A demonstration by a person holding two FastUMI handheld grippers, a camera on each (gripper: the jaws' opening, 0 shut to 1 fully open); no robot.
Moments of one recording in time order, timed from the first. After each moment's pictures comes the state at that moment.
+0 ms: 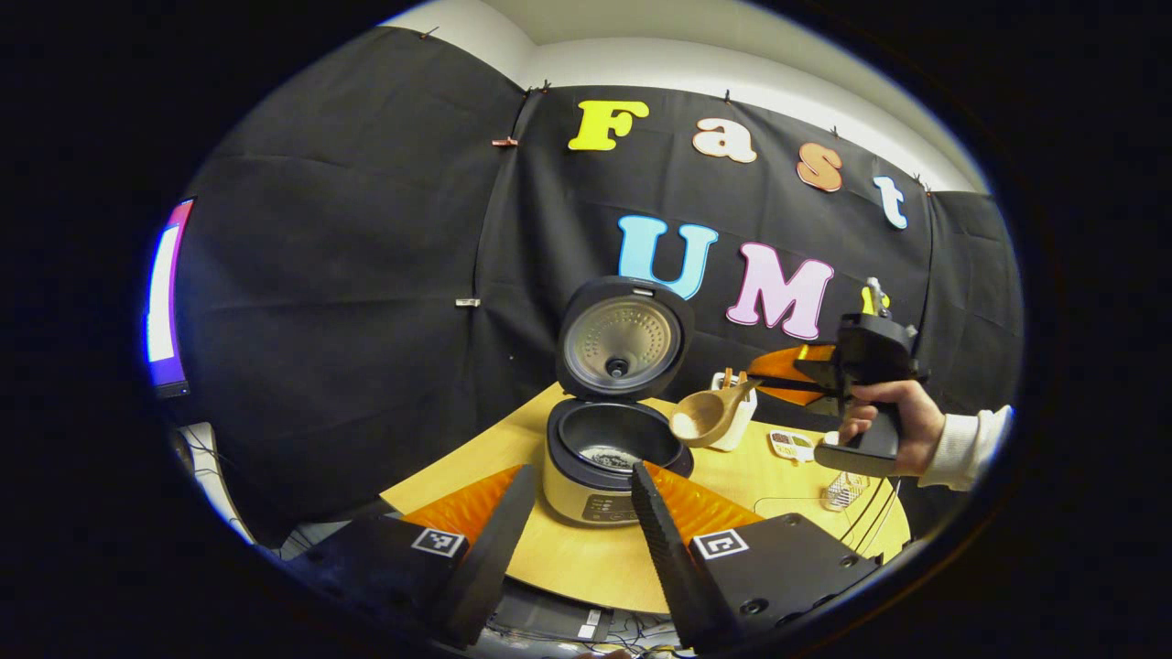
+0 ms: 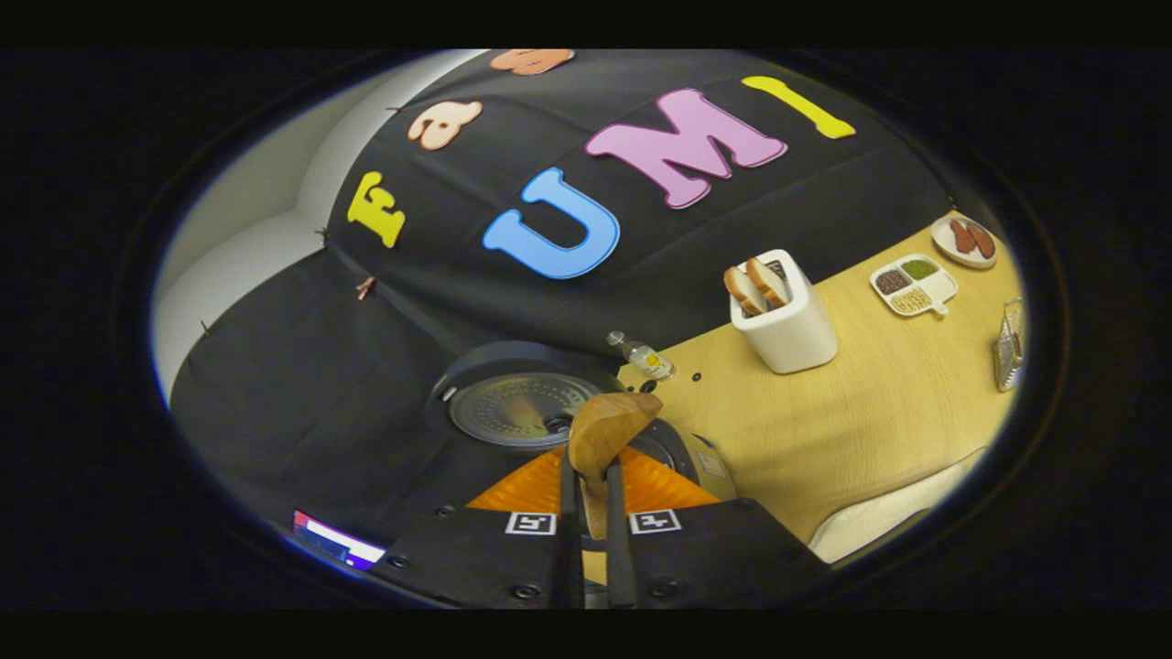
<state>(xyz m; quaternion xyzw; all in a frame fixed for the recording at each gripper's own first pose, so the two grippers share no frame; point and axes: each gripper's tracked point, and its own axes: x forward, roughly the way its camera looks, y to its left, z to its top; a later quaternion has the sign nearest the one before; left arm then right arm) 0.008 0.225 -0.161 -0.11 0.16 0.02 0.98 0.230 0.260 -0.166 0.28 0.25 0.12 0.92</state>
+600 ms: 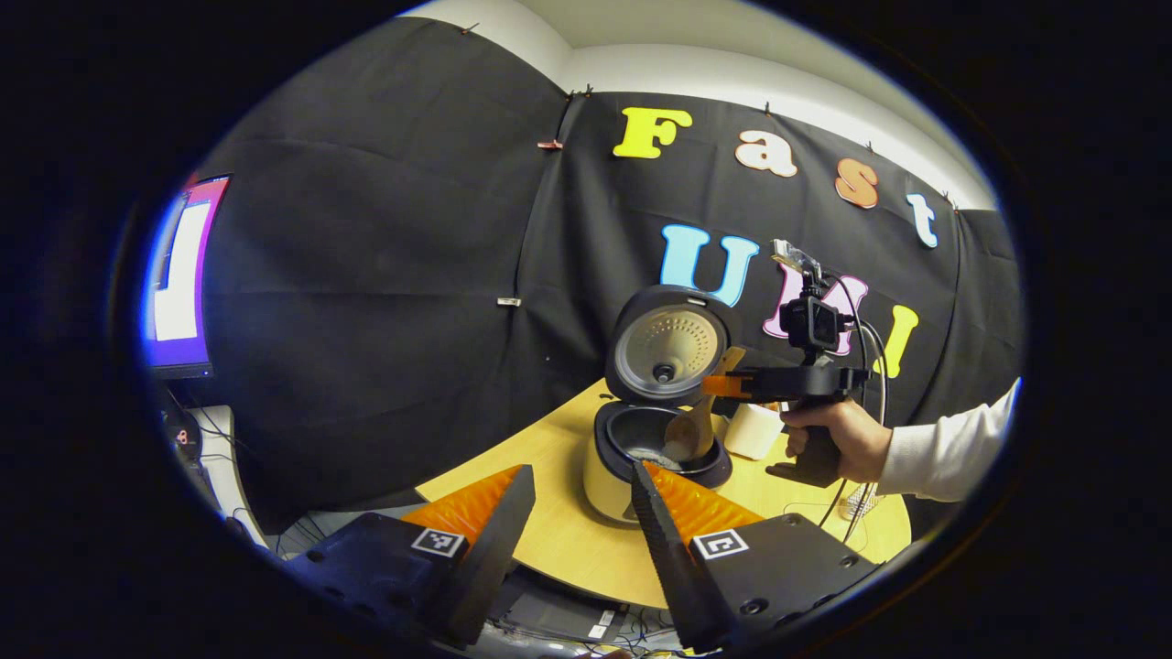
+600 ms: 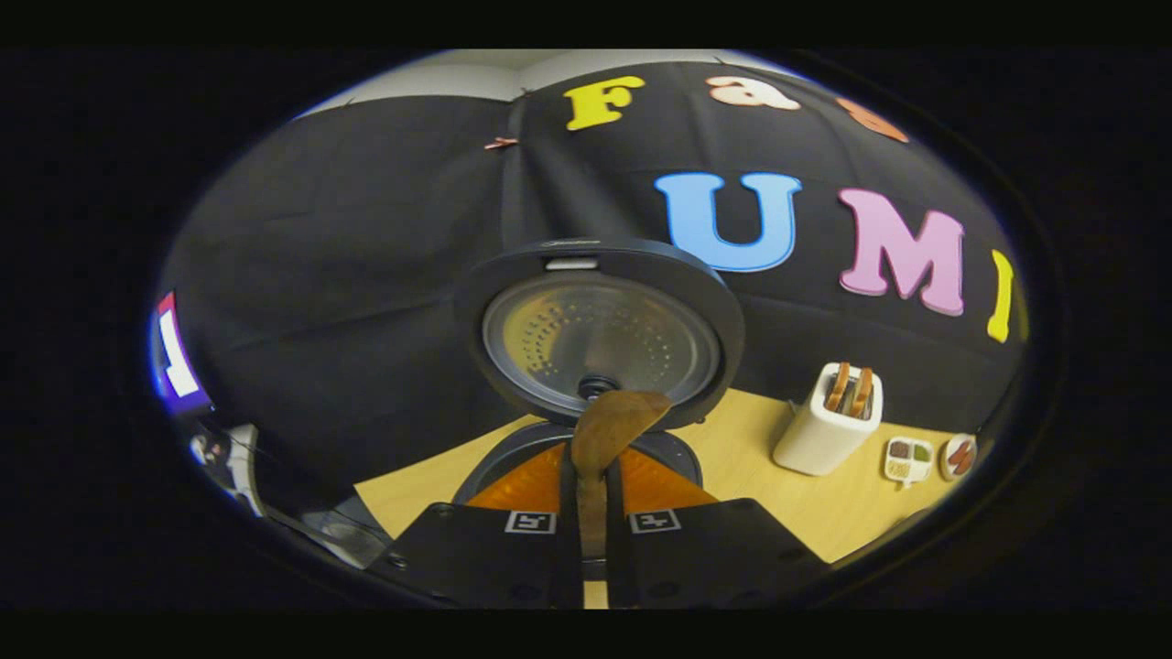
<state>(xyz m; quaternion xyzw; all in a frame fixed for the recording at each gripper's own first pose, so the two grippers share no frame) -0.012 0.275 -0.170 -0.13 0.16 0.08 0.98 0.245 0.365 -0.212 -0.12 0.20 0.21 0.95</state>
